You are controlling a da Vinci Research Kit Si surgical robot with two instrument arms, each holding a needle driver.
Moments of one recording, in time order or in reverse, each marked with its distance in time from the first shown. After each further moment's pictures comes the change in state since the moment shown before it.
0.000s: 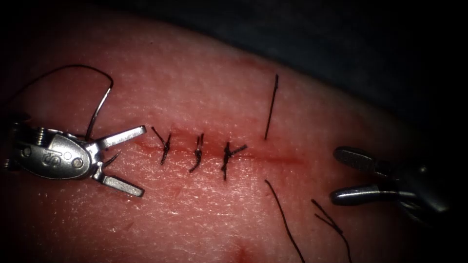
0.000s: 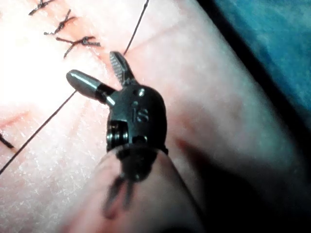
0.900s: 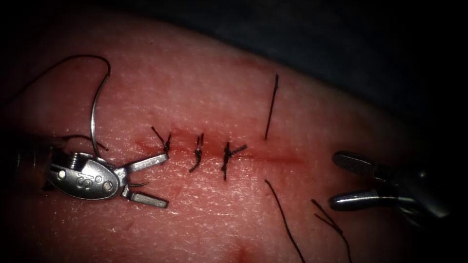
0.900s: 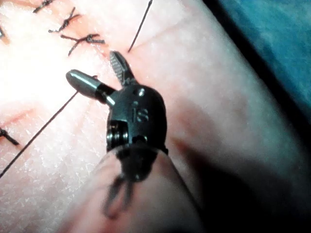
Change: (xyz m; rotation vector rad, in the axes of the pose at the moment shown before) right arm 0.000 -0.001 0.000 0.008 0.002 -0.001; left arm -0.006 0.006 0.004 0.004 0.012 -0.050
